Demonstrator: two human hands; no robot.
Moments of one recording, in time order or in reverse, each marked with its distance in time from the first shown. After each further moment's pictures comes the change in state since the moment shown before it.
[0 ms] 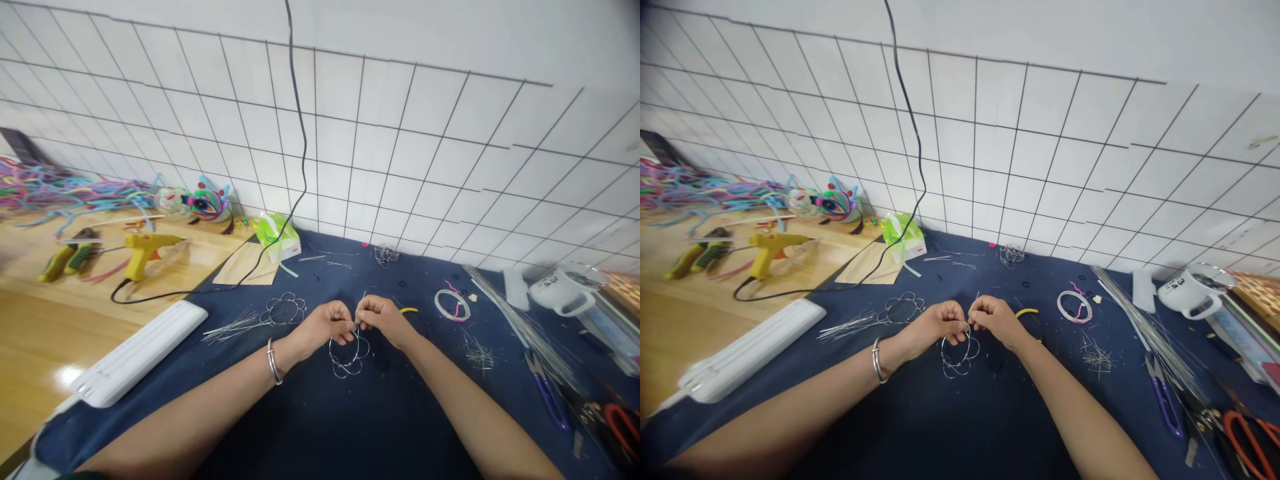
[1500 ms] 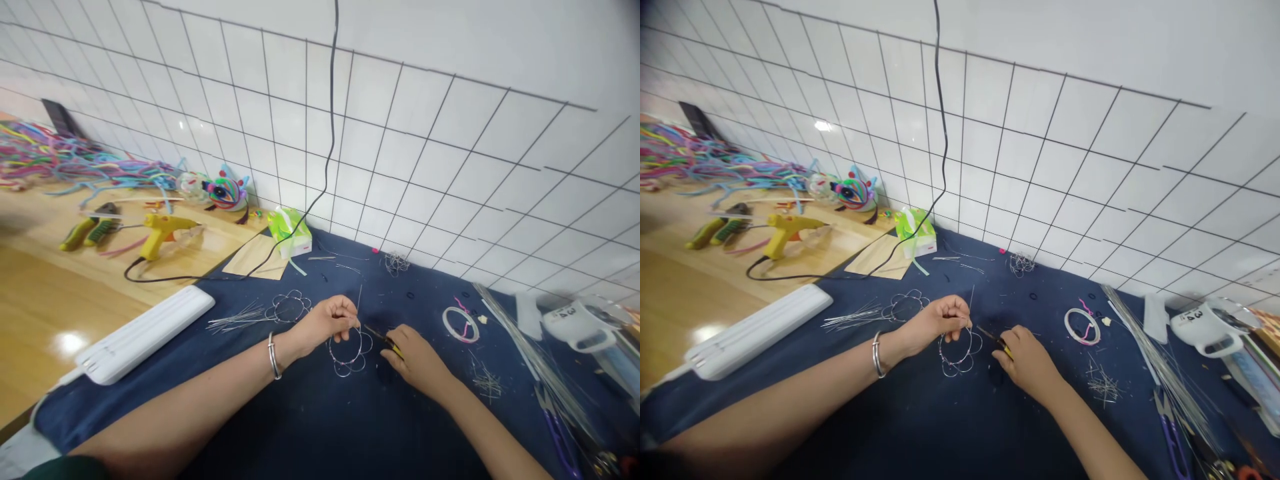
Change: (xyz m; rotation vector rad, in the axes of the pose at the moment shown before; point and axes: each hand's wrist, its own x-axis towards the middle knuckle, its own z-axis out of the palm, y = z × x) left_hand 0.000 0.011 -0.012 -0.054 0.056 0.084; right_hand -0.046 0.014 -0.034 -1.258 -0.060 -0.185
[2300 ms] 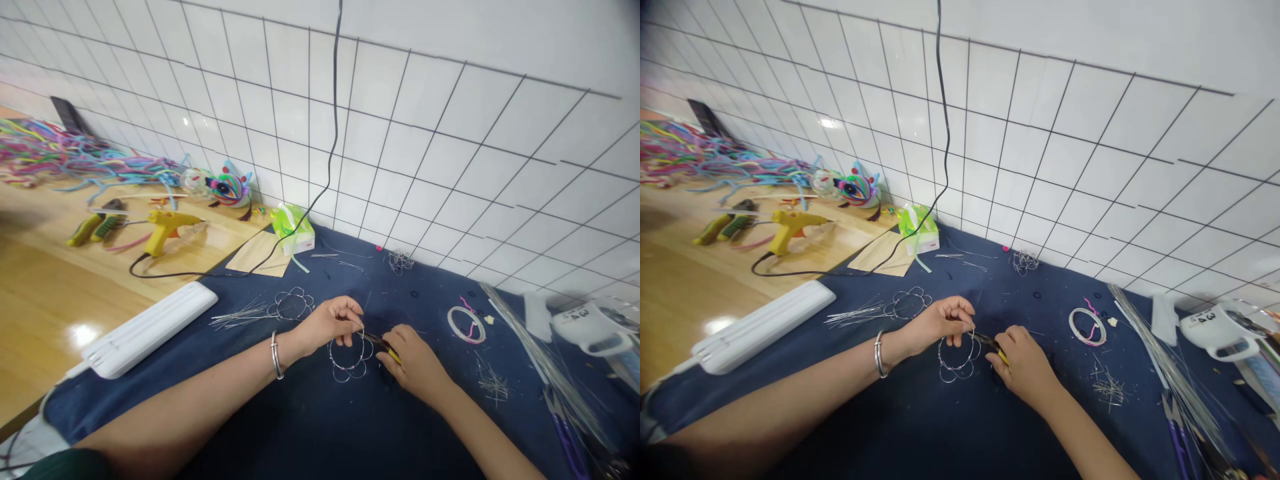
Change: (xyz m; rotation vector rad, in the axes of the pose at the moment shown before) left_hand 0.001 -0.008 0.000 0.020 -0.037 -0.011; right_hand 0.003 -0.017 -0.001 0.050 0.072 -0.073
